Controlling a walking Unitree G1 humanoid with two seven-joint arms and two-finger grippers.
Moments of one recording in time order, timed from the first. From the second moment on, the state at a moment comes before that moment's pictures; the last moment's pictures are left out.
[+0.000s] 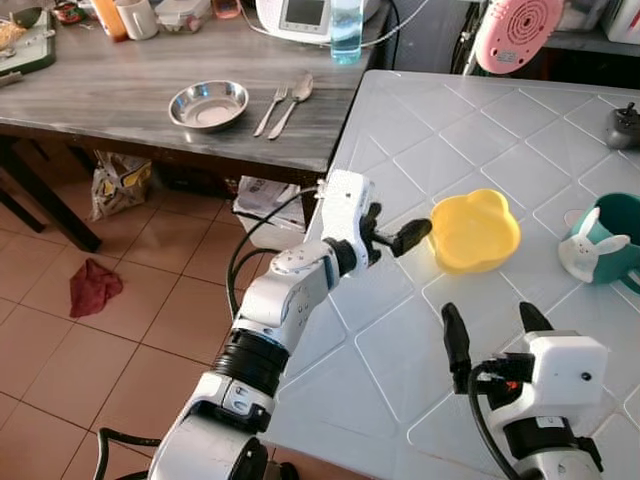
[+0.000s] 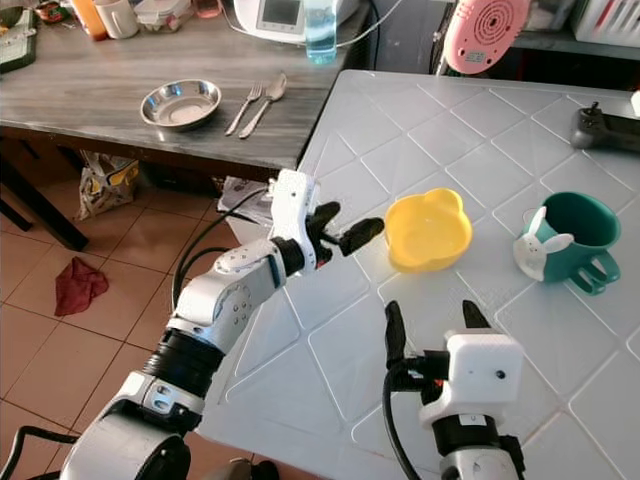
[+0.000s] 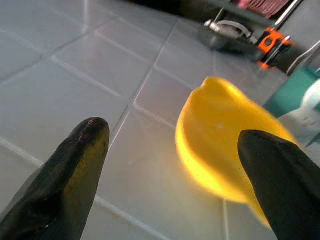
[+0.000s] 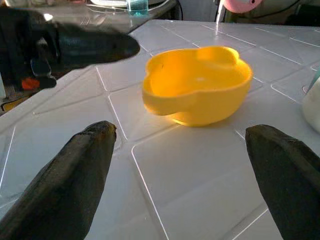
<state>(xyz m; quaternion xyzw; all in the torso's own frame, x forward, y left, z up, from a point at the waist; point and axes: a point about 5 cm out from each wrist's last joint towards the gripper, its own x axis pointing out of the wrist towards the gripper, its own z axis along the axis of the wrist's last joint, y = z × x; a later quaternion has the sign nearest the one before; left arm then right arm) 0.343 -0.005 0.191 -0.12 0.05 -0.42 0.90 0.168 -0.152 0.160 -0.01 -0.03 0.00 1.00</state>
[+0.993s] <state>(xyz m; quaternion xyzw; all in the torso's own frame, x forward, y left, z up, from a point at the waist) 0.308 0.114 0.168 0.03 -0.10 -0.23 0.97 0.197 -0.181 0.180 -0.05 -0.11 -0.05 0.99</state>
